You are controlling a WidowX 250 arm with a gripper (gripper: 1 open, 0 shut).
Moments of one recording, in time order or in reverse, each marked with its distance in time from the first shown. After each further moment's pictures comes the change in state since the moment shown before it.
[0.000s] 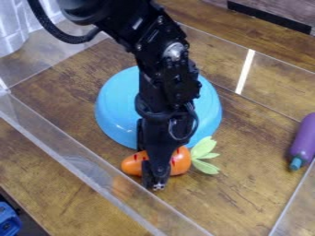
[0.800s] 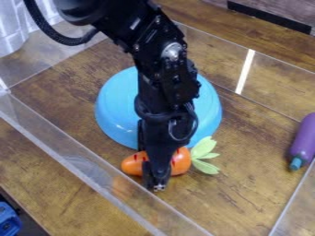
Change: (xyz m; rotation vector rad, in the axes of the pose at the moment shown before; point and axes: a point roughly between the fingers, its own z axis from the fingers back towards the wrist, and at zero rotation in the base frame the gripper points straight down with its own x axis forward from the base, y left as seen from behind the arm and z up) arm 0.001 -0.003 0.000 -0.011 -0.015 0.000
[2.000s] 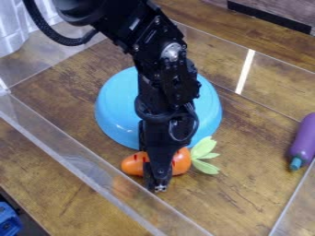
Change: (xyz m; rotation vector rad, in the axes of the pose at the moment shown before) arm -0.001 0.002 0.000 0.009 0.003 -0.004
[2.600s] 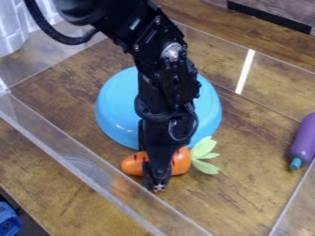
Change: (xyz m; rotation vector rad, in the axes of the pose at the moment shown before) arm 0.000 0.002 0.000 0.010 0.002 -0.005
